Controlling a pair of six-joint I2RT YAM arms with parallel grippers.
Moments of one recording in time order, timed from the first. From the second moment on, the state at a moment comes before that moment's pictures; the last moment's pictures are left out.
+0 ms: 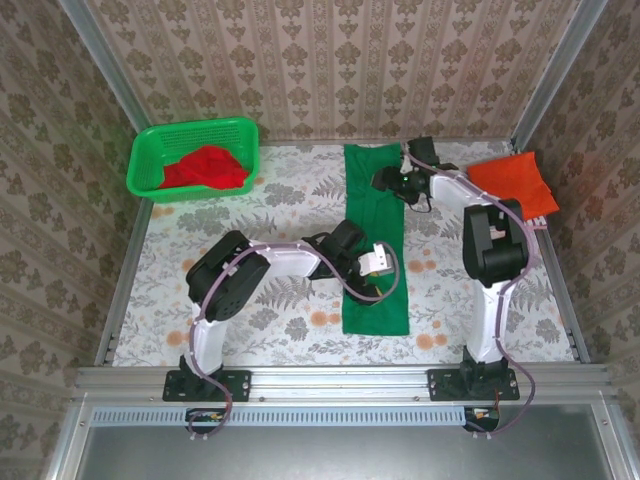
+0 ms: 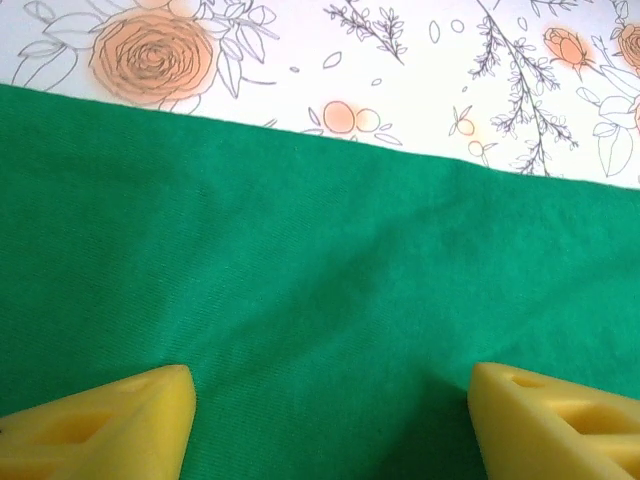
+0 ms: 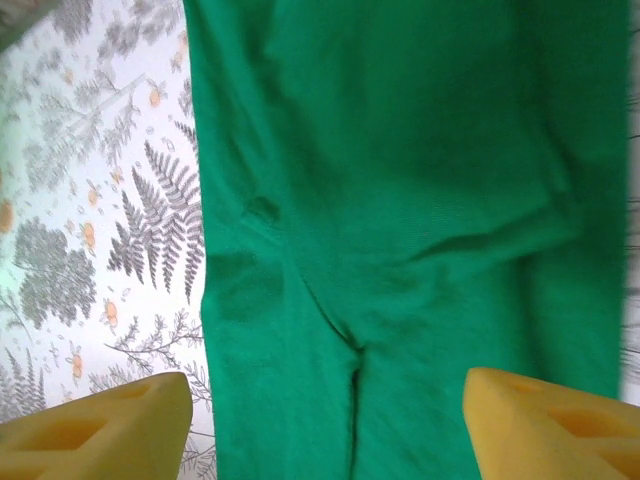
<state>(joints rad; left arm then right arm) -0.91 2.01 1.17 -0.10 0.57 0.43 0.15 2.11 1.60 -0.41 -0.31 0.51</state>
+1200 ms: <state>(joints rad) -0.96 1.63 0.97 -0.03 0.08 0.09 0.20 2.12 1.70 -0.48 -0.34 0.48</state>
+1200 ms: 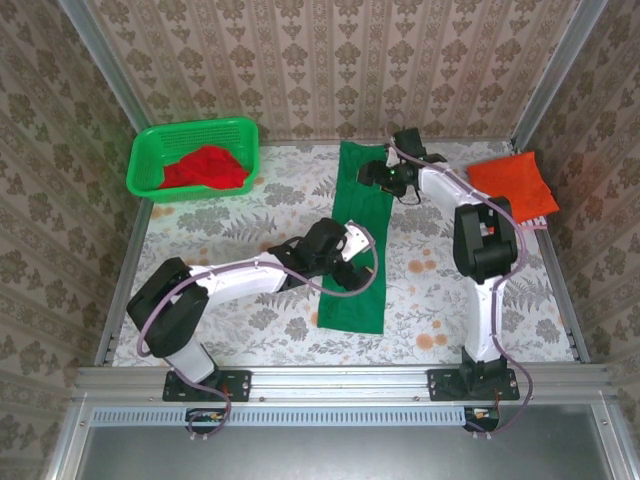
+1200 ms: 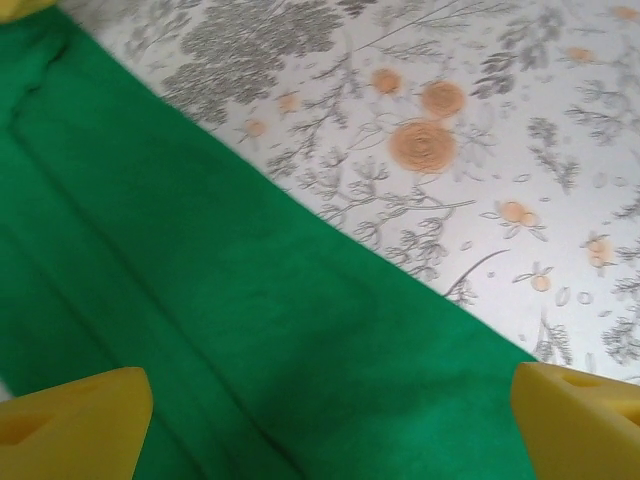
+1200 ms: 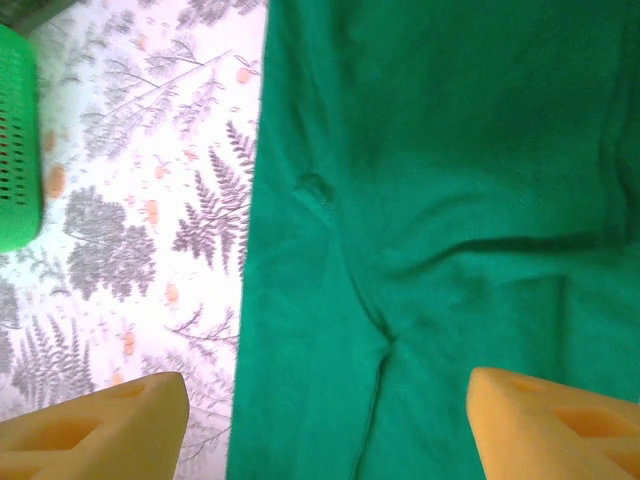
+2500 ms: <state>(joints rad) -0.88 1.35 0.66 -0.27 -0.19 -0.38 0.15 1.63 1.09 -0.32 -0.31 0.33</state>
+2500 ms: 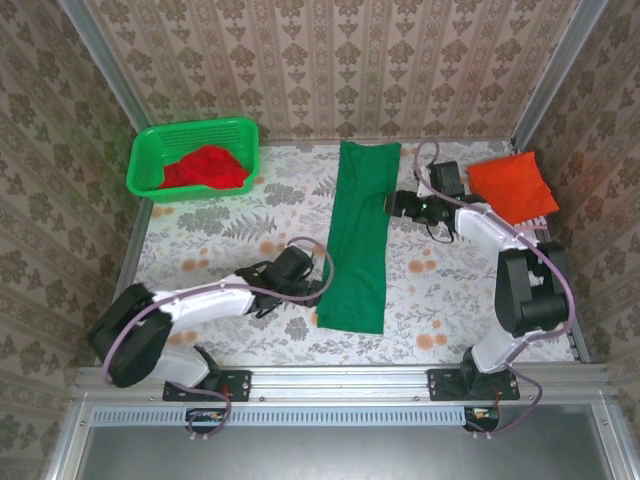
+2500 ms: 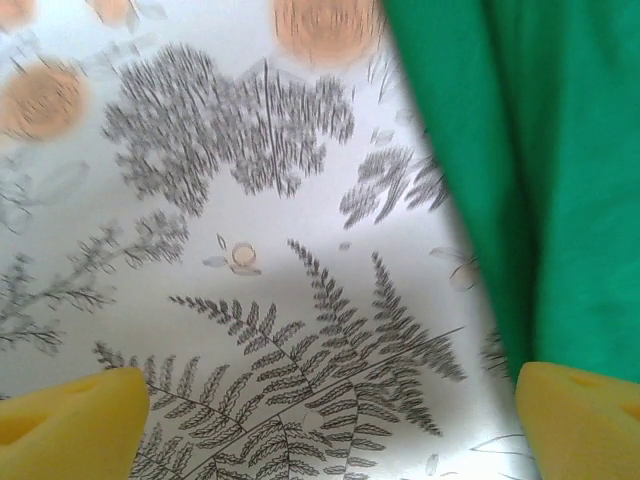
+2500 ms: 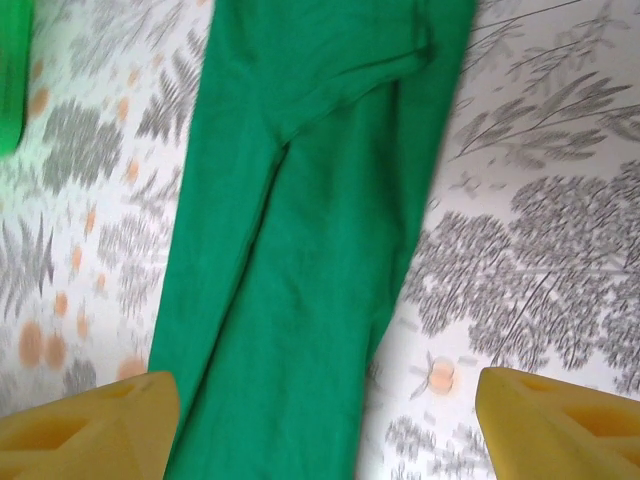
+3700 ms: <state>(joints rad) -0.39 1.03 0.59 -0.26 0.15 -0.36 0.99 1.66 0.90 -0.51 0.03 -0.55</state>
